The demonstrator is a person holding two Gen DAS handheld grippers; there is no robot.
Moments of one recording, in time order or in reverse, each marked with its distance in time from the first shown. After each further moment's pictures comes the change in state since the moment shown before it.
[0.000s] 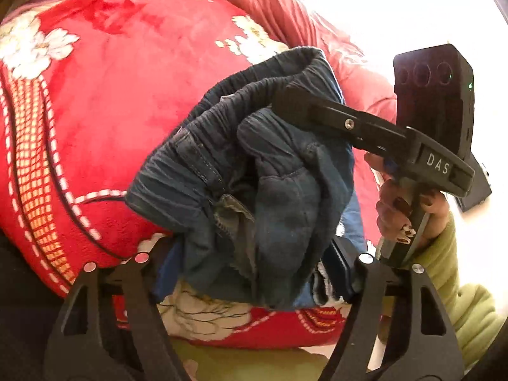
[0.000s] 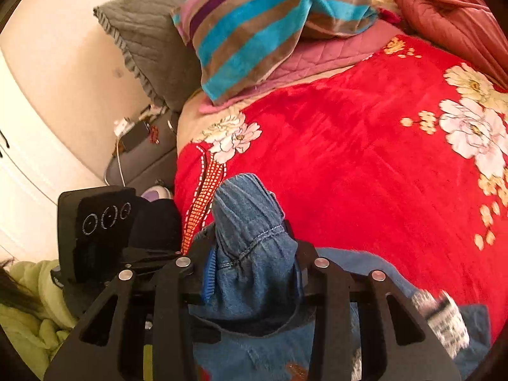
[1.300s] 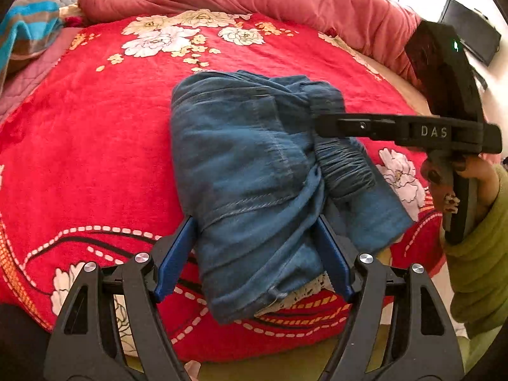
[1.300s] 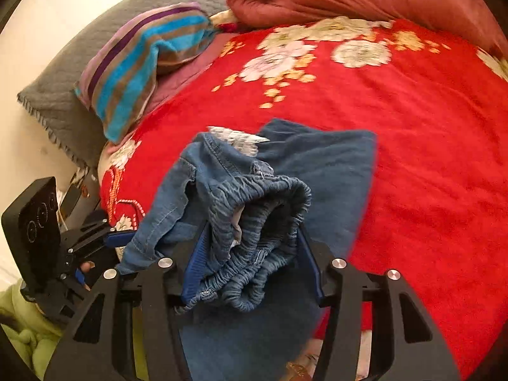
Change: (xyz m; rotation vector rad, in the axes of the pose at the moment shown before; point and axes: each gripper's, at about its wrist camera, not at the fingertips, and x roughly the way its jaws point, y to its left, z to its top) left arm 0.069 -0.114 -0.049 0.522 0.166 0.208; right arm -0.126 -0.072 -0.172 0.408 -0.167 -0.365
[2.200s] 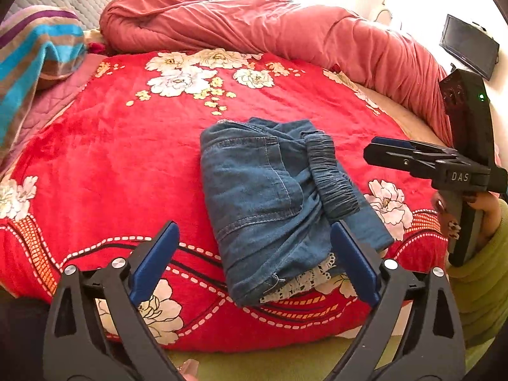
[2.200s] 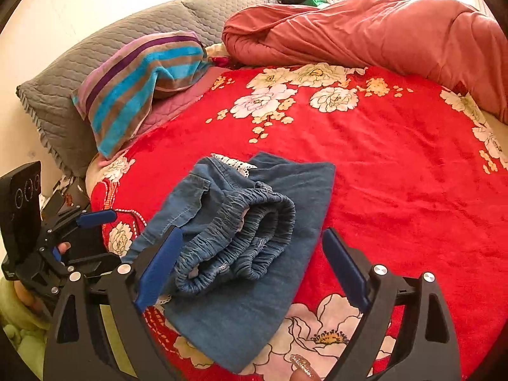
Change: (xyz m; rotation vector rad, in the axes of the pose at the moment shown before) left arm -0.058 -0.011 -0.004 -0.011 -0.154 0.072; right arm -0.064 0.025 -0.013 -0.062 -0.170 -0.103
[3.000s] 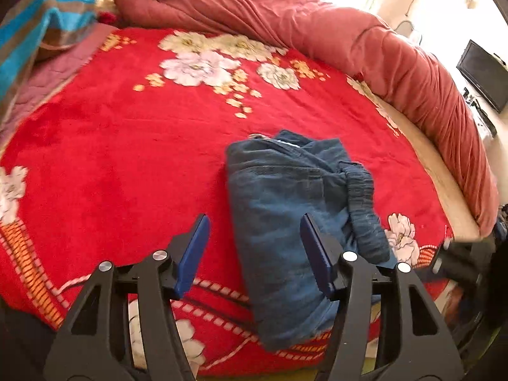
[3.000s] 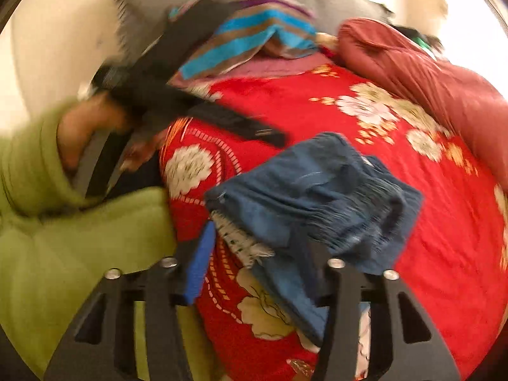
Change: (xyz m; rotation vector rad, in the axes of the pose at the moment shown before) left arm 0.038 0.043 0.042 -0.131 0.088 -0.050; right arm 0.010 0.131 -0.055 -0.590 0.110 0.090
